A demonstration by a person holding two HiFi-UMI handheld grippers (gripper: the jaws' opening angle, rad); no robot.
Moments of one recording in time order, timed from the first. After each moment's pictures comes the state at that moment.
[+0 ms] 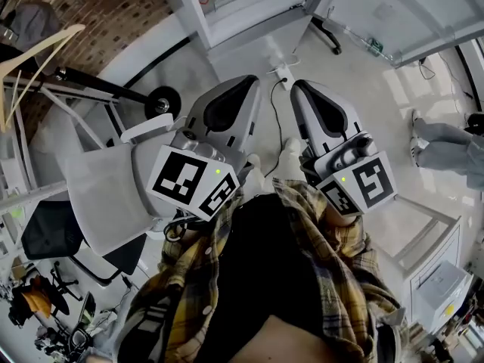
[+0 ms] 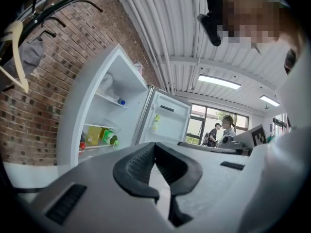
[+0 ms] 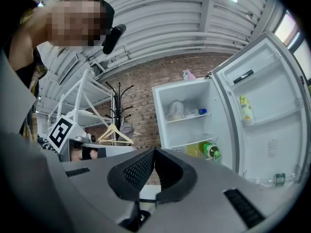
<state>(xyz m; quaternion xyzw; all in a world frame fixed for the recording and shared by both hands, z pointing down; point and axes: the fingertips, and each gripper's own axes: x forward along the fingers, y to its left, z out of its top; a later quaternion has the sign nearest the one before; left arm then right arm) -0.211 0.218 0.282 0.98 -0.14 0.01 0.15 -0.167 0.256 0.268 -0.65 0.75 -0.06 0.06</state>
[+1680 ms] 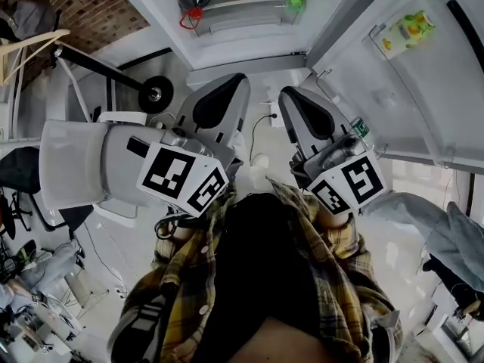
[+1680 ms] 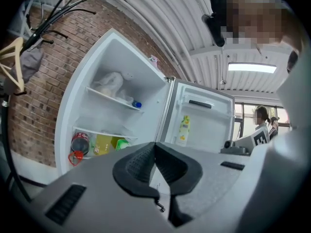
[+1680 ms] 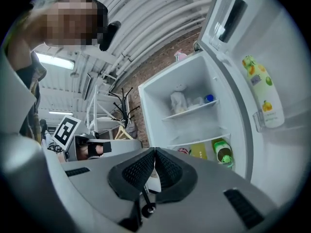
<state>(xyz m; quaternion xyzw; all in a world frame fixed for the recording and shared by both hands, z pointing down) -0.022 0.131 0.292 0.93 -0.34 -0.01 0.15 0.033 0.159 0.293 -0.48 0.87 -0.11 0.06</state>
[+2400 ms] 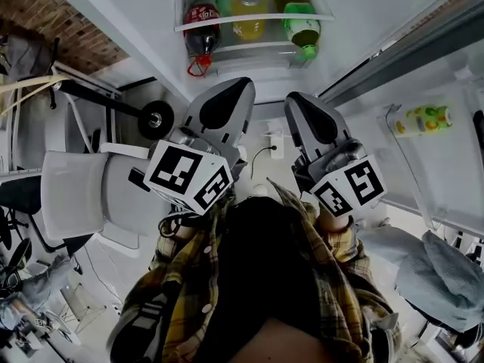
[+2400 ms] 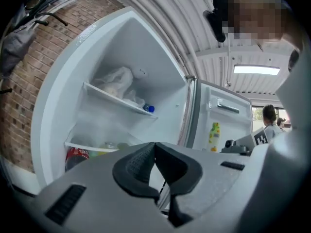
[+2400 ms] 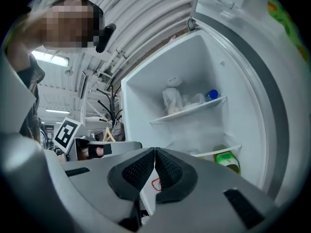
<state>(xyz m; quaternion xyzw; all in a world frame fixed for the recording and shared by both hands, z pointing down) -0.024 -0.017 0.285 0.93 -0.34 -0.02 0.14 0.035 0.013 0.282 -0.48 0.87 -0.10 0.06</state>
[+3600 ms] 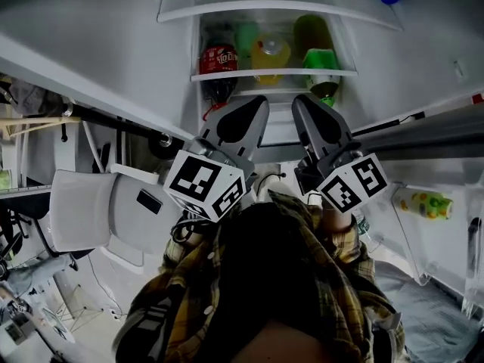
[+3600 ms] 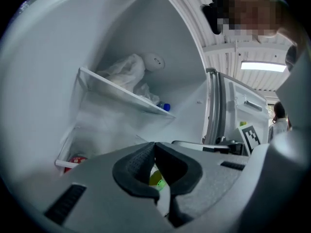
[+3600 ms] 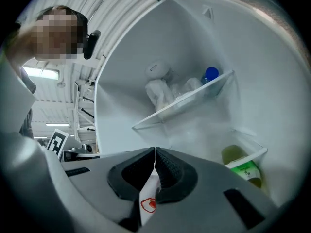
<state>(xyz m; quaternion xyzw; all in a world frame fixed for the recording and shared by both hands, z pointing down) -0.012 -0.130 0.292 0.93 -0.35 -0.01 0.14 0.045 -0.127 0.283 -0.46 0.87 -0.14 0.10</state>
